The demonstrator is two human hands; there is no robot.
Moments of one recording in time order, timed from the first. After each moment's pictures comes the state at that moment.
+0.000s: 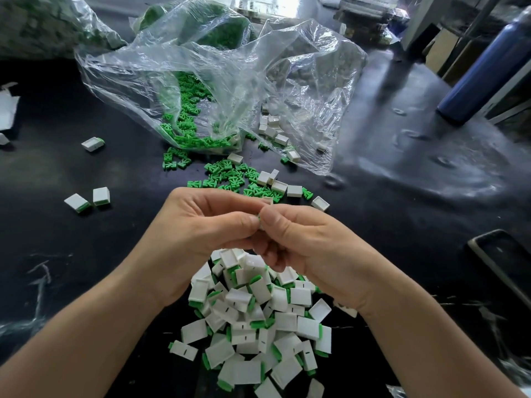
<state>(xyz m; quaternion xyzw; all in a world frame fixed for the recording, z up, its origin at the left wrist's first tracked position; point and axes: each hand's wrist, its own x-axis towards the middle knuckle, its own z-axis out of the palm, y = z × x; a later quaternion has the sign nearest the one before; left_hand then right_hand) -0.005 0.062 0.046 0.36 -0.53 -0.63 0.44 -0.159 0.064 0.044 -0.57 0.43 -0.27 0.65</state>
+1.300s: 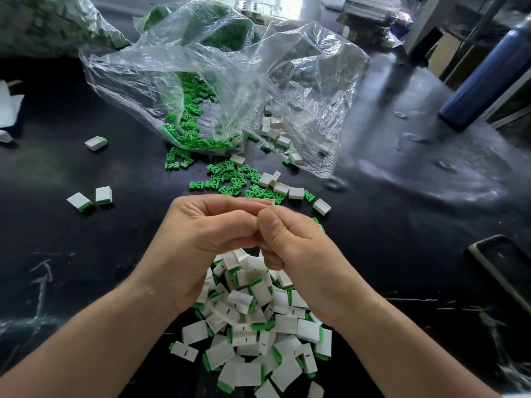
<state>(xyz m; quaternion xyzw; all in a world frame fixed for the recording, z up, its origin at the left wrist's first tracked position) -0.012 0.063 0.039 0.41 -0.46 -0.63 0.47 -0.146 0.069 0.027 -0.61 0.44 -0.36 0.55</state>
